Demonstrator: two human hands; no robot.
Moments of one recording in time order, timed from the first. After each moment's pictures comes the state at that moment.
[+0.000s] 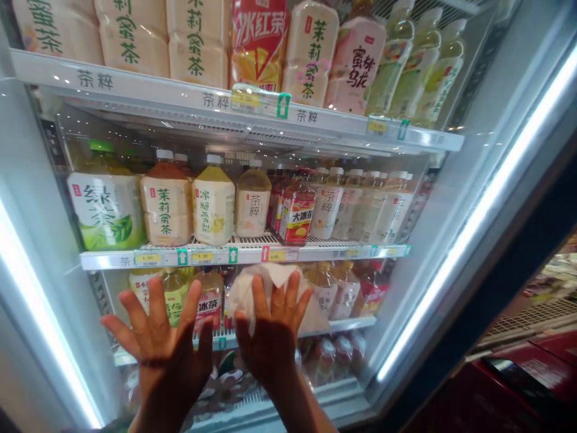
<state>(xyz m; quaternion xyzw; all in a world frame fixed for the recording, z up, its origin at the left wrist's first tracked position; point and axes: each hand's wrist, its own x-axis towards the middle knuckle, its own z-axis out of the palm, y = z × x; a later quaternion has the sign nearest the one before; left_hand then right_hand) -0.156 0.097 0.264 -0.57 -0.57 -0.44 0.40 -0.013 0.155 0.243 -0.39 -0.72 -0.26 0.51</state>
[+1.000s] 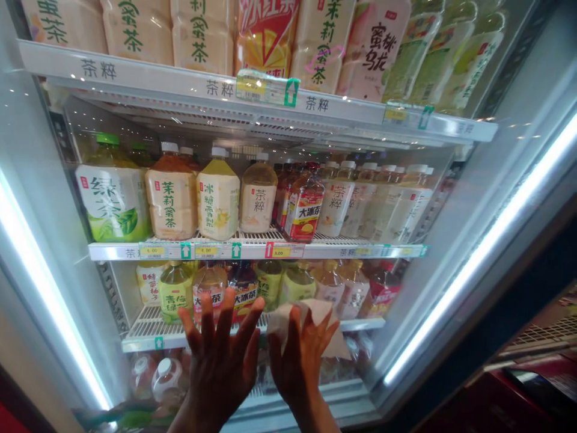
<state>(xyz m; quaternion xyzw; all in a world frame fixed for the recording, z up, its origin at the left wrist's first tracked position) -0.106 0.104 0.238 -0.66 -0.51 -0.44 0.33 0.038 0.162 0.193 -0.43 -0.71 -0.29 0.48</state>
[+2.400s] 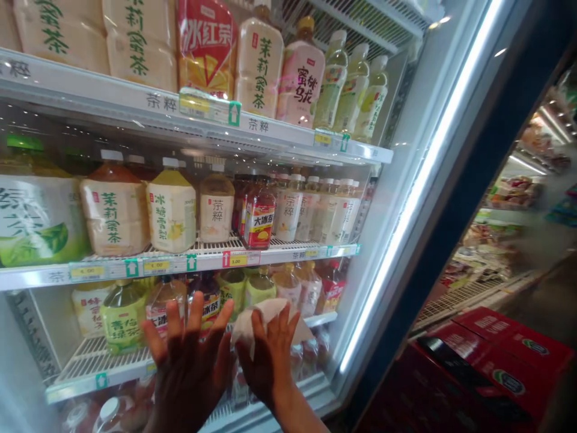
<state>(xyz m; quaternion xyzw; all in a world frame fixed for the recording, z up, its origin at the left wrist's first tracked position) -0.081 0.114 0.248 -0.66 -0.51 -0.47 0.31 0.073 0.173 0.207 -0.43 -0.73 -0.31 0.43</state>
